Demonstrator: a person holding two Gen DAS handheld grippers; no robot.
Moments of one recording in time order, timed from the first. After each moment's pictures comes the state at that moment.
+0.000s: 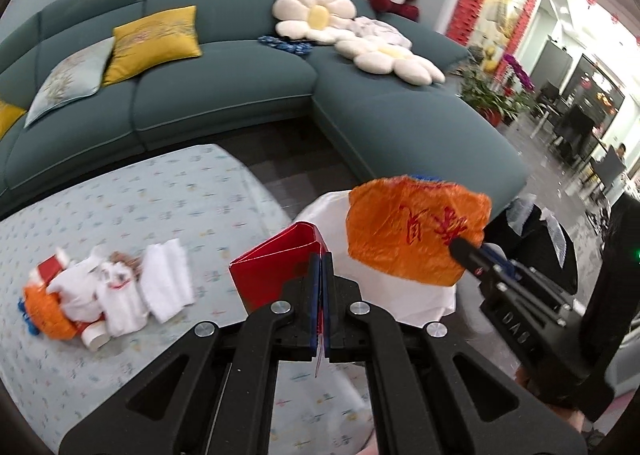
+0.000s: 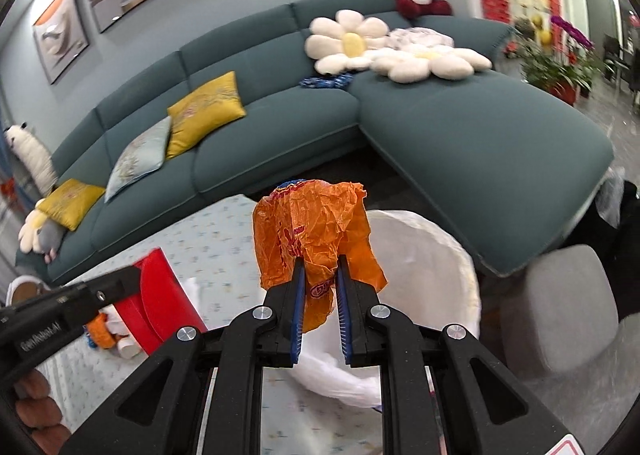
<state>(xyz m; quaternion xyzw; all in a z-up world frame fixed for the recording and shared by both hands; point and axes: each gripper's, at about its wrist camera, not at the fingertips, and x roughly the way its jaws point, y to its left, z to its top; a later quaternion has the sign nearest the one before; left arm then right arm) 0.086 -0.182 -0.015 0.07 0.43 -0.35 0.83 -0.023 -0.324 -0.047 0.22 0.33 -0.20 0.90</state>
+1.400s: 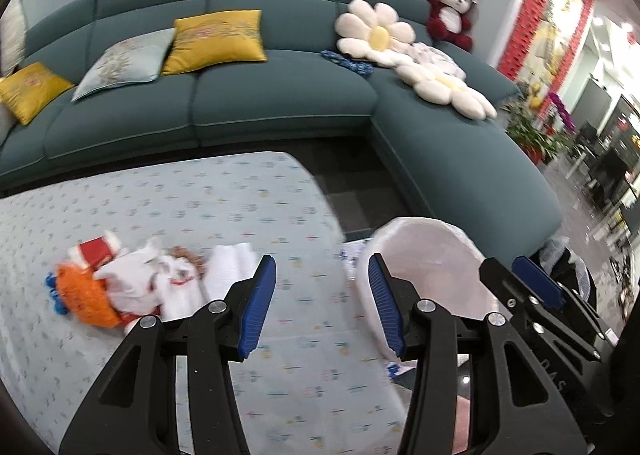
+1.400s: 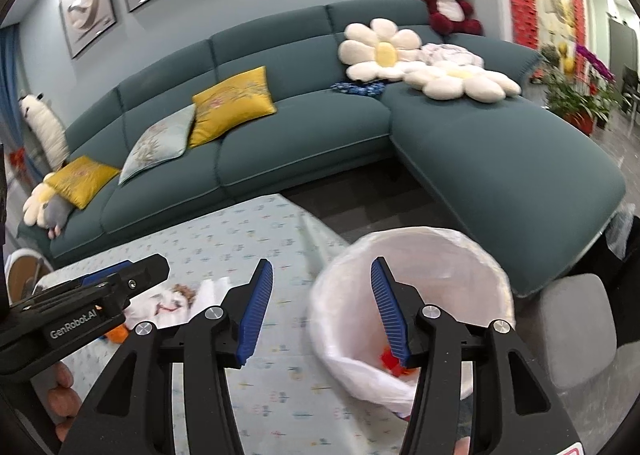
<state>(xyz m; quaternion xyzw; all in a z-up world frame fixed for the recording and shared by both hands) 0.119 -0.105 -0.009 0.02 0.42 -0.26 0.87 0.019 -0.260 -0.019 0.17 0.33 -0.16 0.92</state>
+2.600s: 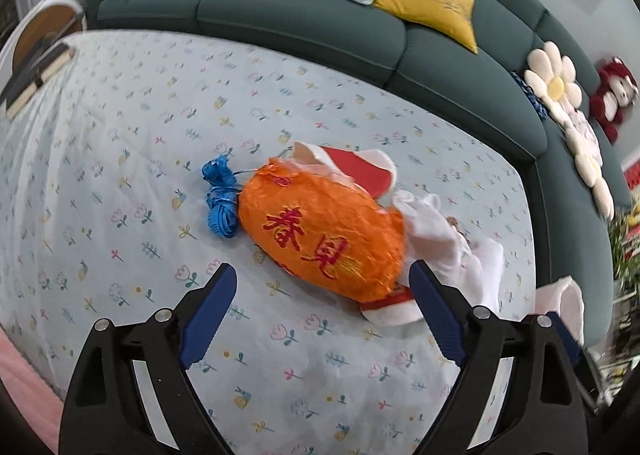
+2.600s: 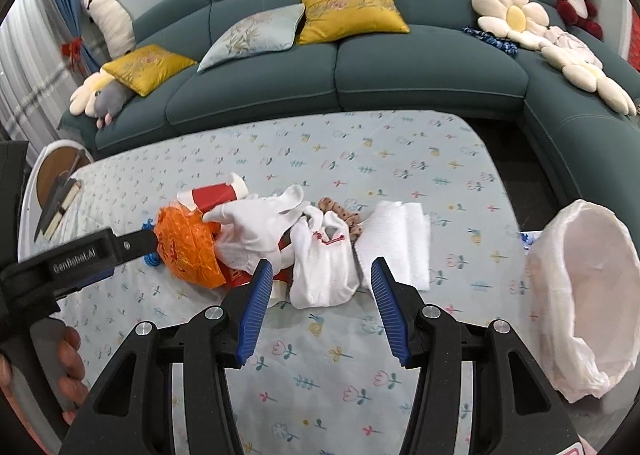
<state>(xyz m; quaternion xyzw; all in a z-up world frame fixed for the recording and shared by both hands) 0.206 0.143 -0.108 -0.12 0.52 -0.02 0.84 0.141 -0.069 -0.099 0.10 0.45 -0.02 0.89</state>
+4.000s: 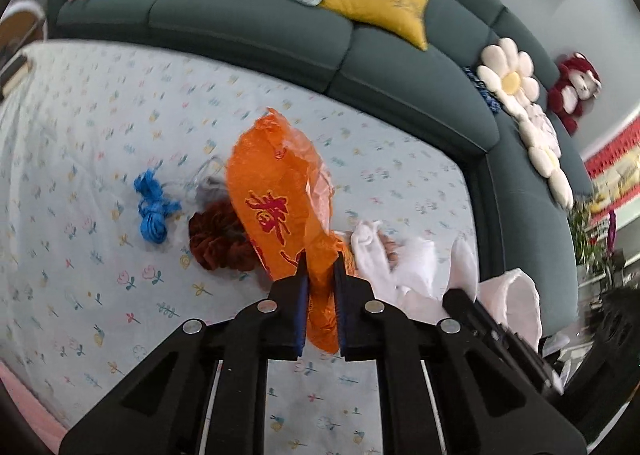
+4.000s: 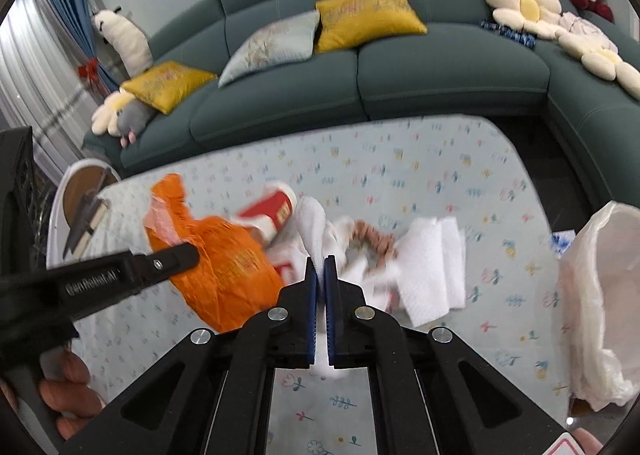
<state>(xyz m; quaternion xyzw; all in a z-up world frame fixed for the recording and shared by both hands) 0.200 0.097 -0.071 -0.14 0.50 -0.11 0.85 0.151 -0.069 -0.078 0.15 0.42 0.03 0.89</state>
